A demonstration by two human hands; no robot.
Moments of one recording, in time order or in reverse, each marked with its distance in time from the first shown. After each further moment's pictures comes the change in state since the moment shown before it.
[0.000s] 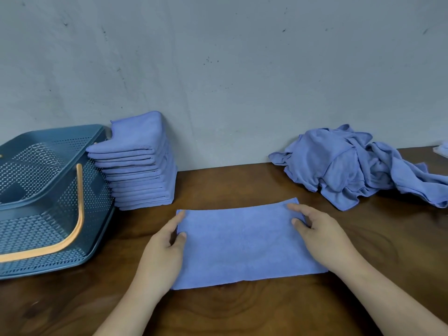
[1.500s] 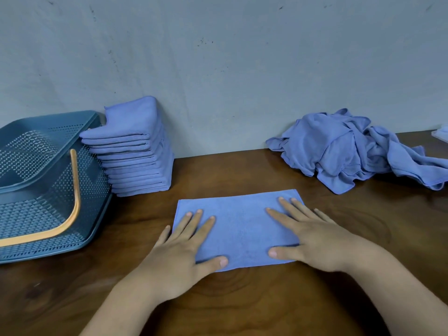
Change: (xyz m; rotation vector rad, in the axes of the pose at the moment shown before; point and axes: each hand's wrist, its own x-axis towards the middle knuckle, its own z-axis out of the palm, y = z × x) left_hand -0.030 0.015 0.002 0.943 -0.545 0.253; right_hand -0.029 -0.015 -0.015 -0.661 -0.533 -0.194
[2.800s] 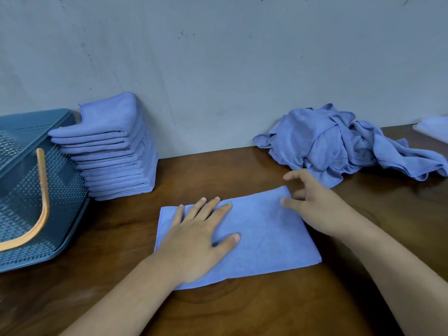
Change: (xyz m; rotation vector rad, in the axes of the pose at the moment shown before) left_hand 0.052 0.035 0.008 0.039 0.171 0.139; right_hand 0.010 0.025 -0.019 0.742 0.432 0.116
